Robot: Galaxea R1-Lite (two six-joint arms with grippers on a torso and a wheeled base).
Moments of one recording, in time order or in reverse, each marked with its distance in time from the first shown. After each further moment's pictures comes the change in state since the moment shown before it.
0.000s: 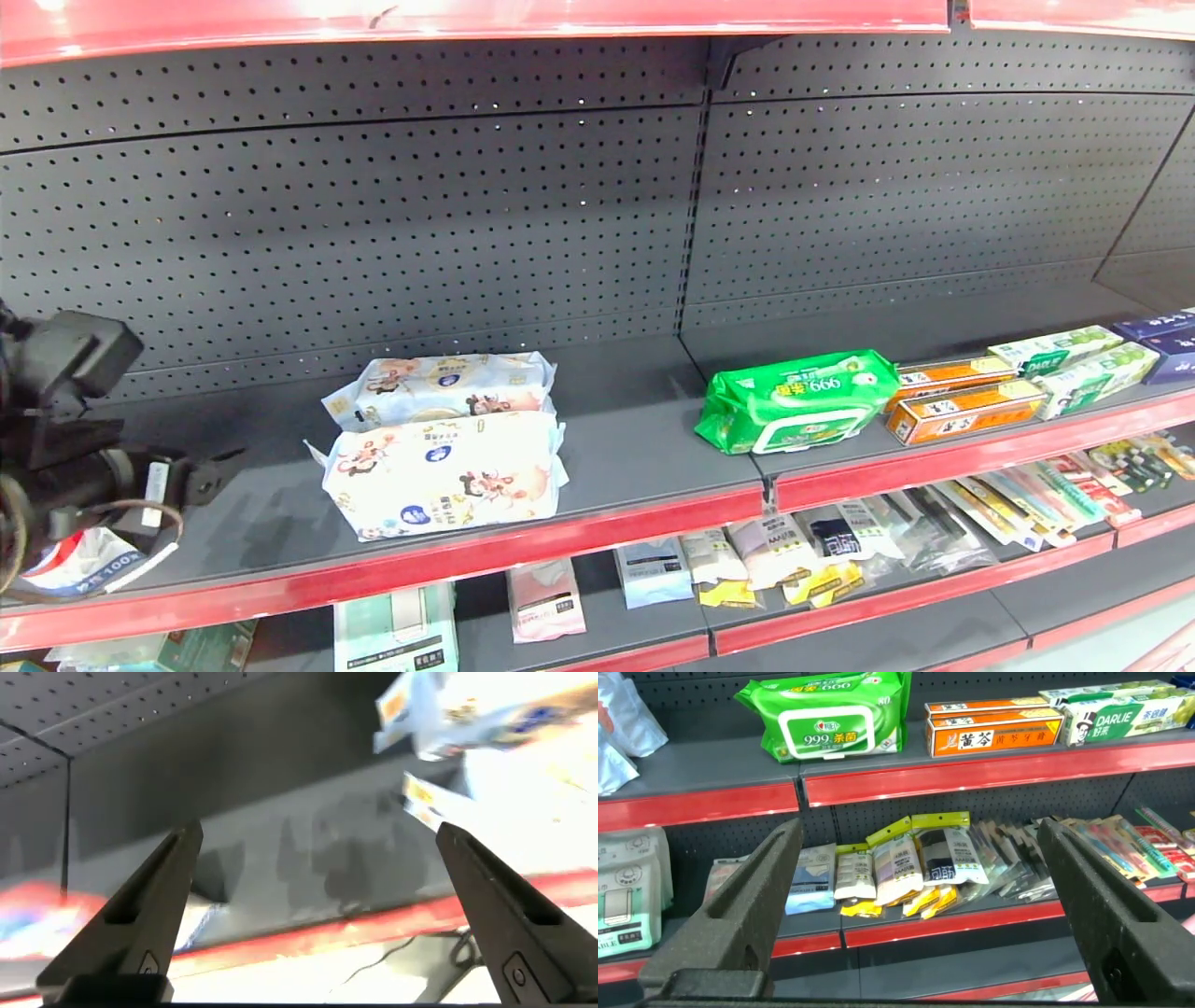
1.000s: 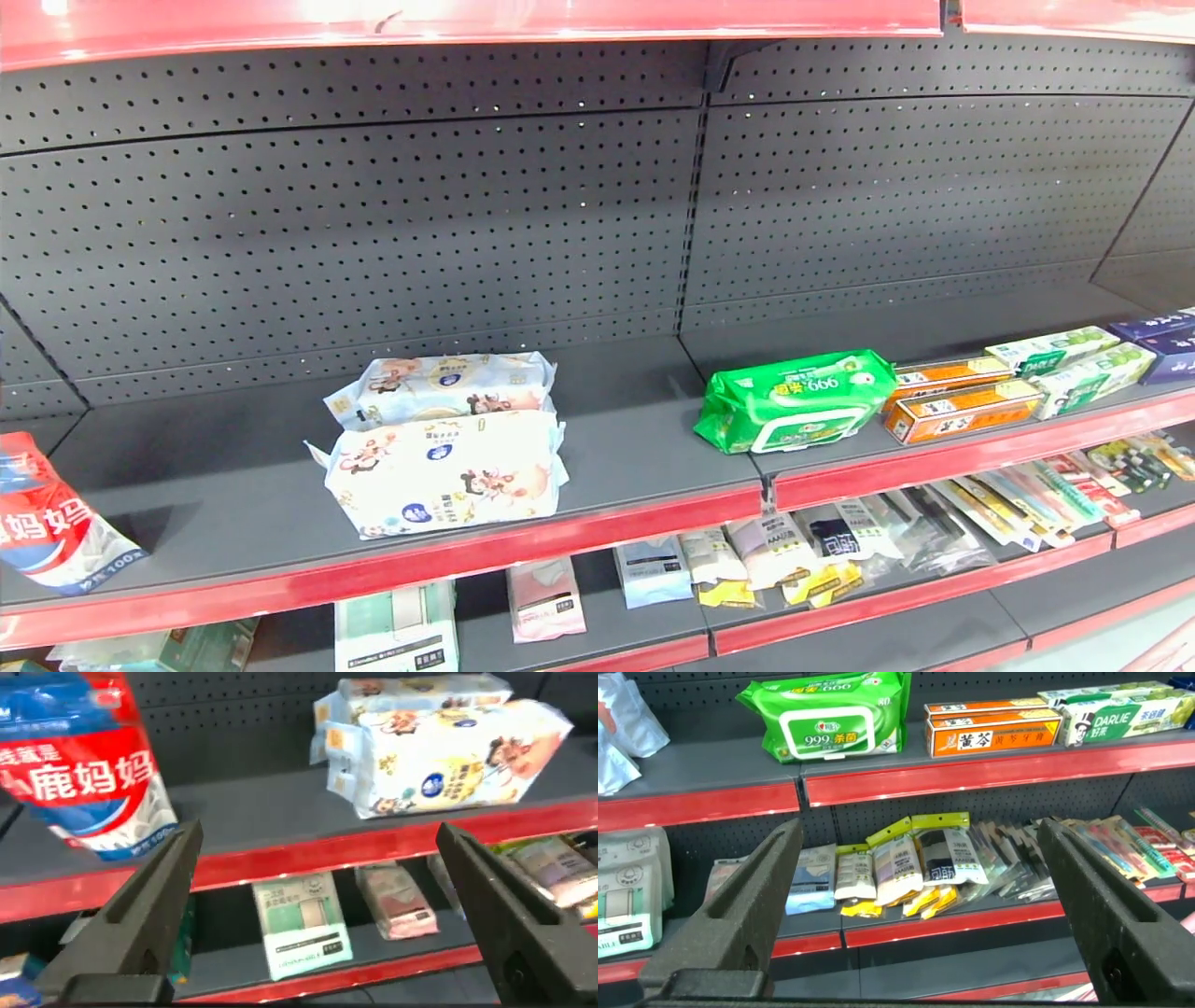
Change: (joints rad) left arm 0.053 -1.143 0.531 0.153 -0.187 -0.219; right arm 0.000 0.000 0.000 0.000 0.002 -0.001
